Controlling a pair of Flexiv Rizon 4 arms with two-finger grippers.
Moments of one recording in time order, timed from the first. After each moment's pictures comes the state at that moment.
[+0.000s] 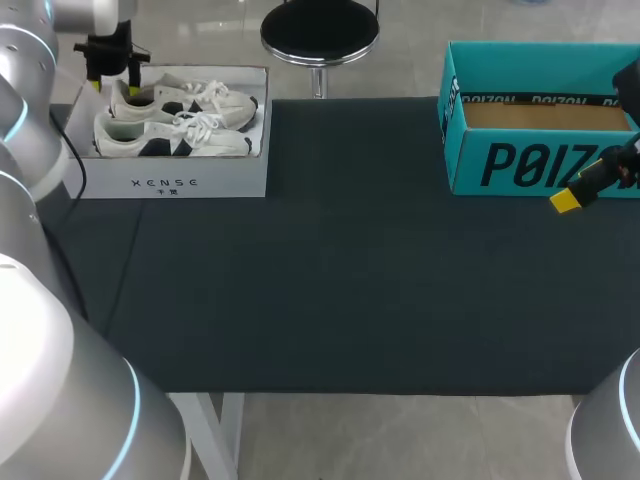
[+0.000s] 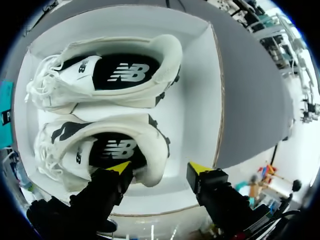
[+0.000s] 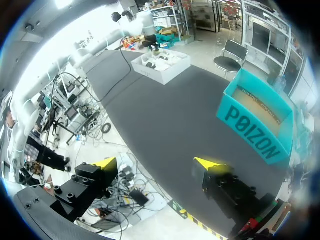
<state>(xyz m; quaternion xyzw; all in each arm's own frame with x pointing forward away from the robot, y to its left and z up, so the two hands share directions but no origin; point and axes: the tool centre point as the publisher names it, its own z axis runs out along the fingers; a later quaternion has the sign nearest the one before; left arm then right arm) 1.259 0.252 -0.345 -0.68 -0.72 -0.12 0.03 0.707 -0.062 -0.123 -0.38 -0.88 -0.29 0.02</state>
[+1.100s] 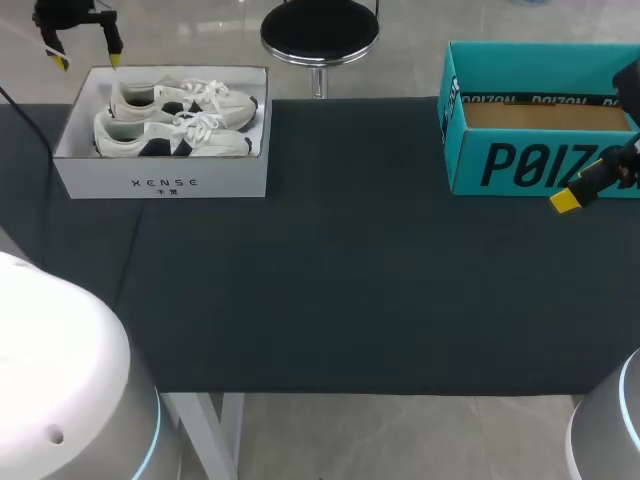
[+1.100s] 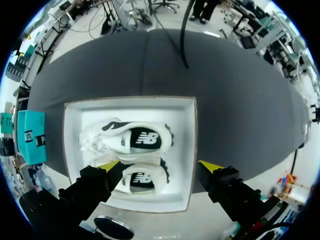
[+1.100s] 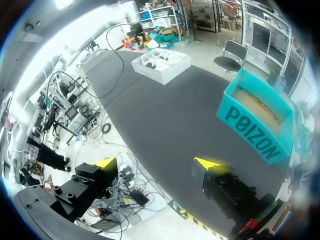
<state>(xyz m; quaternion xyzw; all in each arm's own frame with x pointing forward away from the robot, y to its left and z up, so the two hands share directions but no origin) 1.155 0.247 -0.236 -0.70 -0.71 0.02 0.02 0.707 -0.062 -0.123 -0.38 -0.88 -0.29 0.02</state>
